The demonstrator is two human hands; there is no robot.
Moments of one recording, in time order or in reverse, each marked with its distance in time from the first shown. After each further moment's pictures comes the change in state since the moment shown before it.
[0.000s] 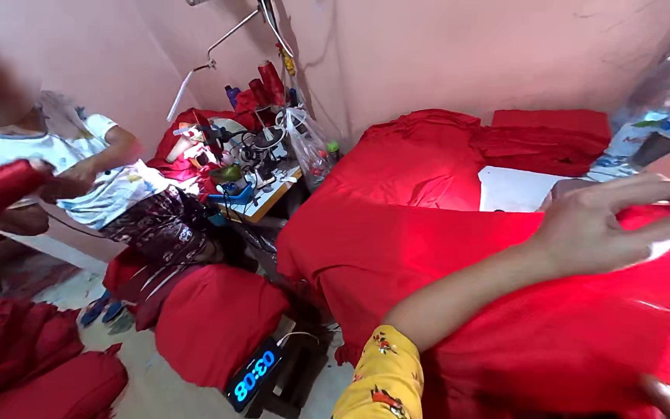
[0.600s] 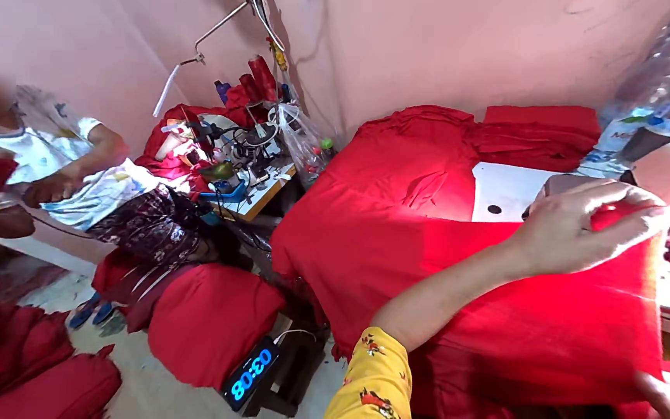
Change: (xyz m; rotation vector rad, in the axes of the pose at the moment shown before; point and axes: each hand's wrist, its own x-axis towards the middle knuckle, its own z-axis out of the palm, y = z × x) left_hand -0.009 0.006 -0.014 0.023 -0.079 -0.178; right_hand -0.003 0.004 0.003 0.010 0.048 0.056
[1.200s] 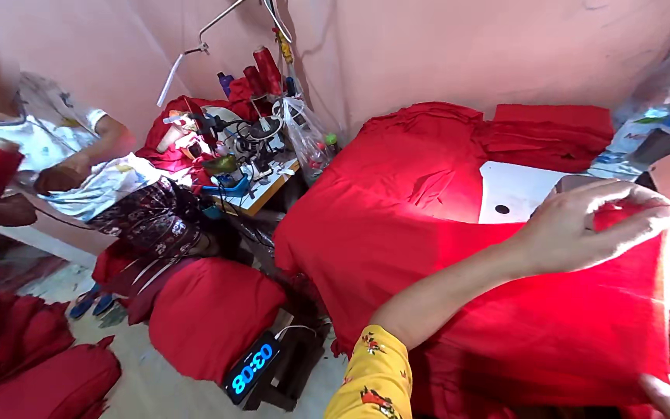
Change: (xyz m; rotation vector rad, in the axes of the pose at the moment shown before) left_hand -0.005 0.001 -0.010 -0.028 0.014 -0.009; right_hand -0.003 -0.002 0.008 0.015 0.003 0.003
